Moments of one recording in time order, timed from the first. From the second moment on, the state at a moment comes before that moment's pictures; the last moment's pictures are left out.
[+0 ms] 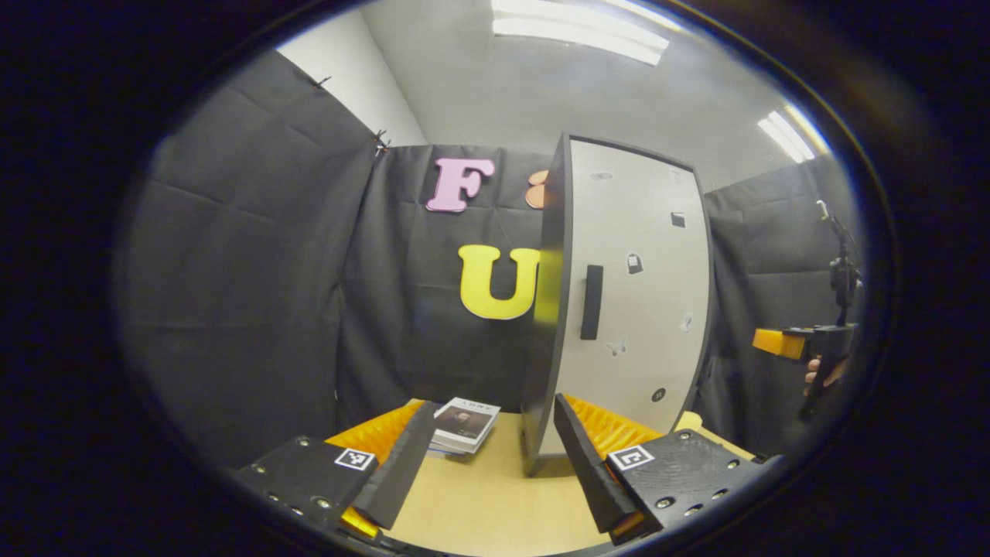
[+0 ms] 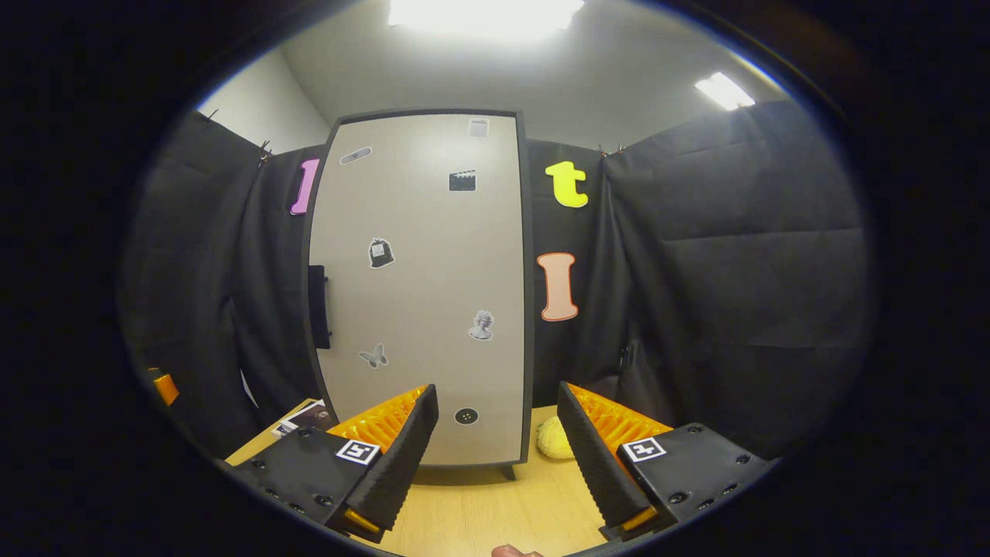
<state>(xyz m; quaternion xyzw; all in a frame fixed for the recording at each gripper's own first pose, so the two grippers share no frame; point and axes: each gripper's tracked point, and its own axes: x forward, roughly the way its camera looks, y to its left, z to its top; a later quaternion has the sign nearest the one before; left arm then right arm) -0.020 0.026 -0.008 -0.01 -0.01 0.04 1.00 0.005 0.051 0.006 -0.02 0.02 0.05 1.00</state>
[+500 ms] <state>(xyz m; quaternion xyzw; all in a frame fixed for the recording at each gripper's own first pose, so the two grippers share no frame) -0.015 0.061 -0.013 -0.02 0.00 0.08 1.00 0.028 0.128 0.030 0.00 0.02 0.15 0.99</state>
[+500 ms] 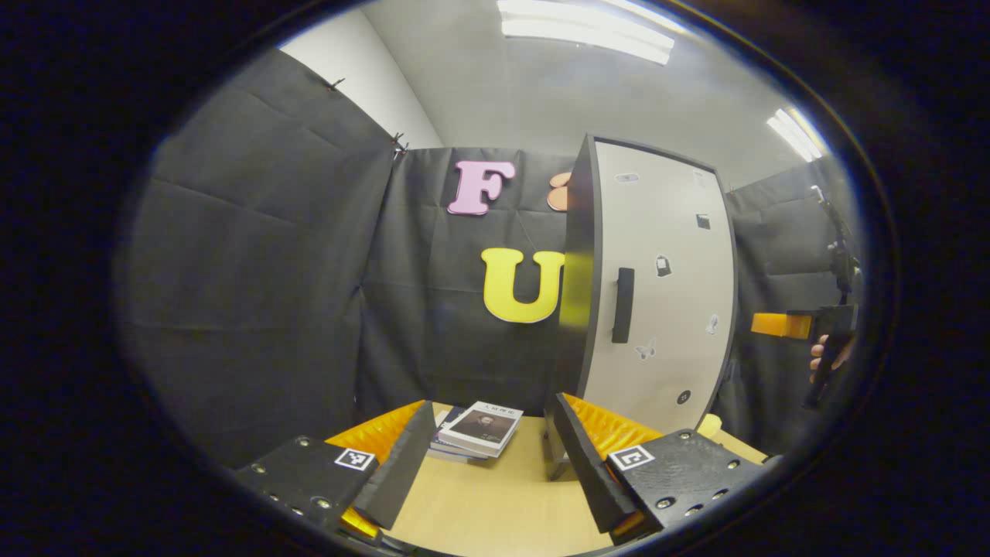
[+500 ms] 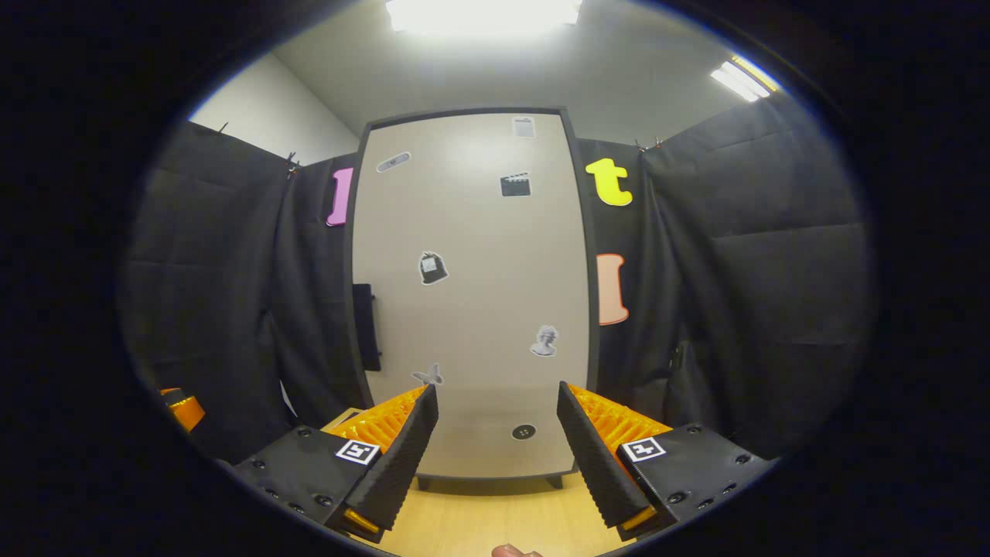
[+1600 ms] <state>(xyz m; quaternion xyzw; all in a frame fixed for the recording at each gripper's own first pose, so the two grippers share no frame) -0.040 0.140 -0.026 0.00 0.01 0.15 0.99 0.108 0.320 0.070 0.04 0.01 0.24 0.97</state>
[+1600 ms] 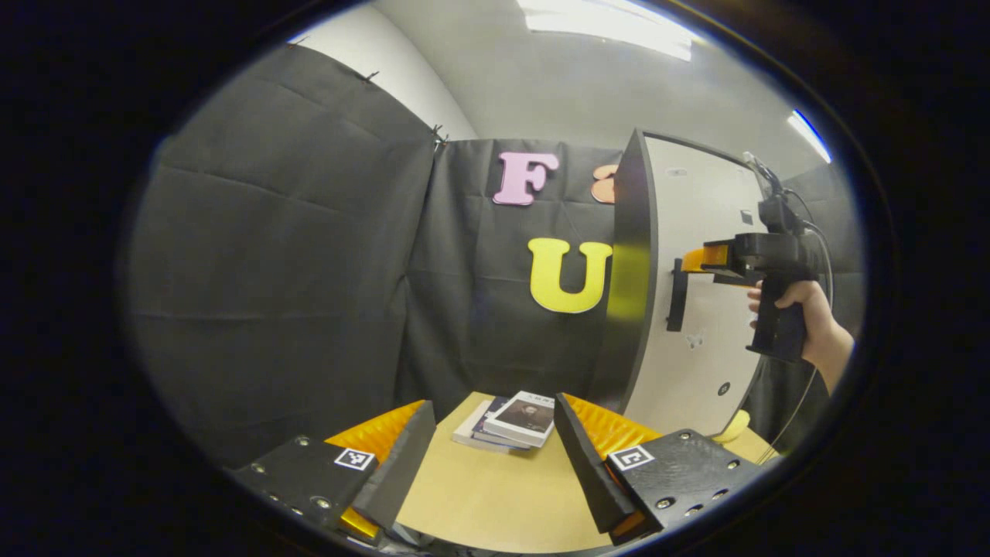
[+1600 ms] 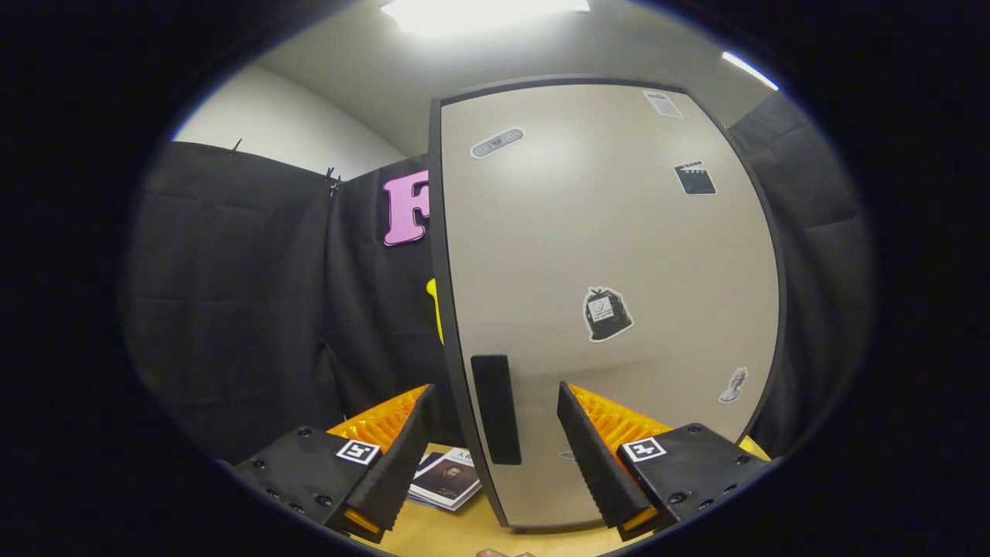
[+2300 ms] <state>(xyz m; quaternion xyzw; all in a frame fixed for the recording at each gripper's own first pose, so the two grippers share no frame) -0.057 0.171 -0.050 -0.01 0.03 0.18 0.98 0.155 0.349 0.030 -0.02 0.05 0.19 0.98</state>
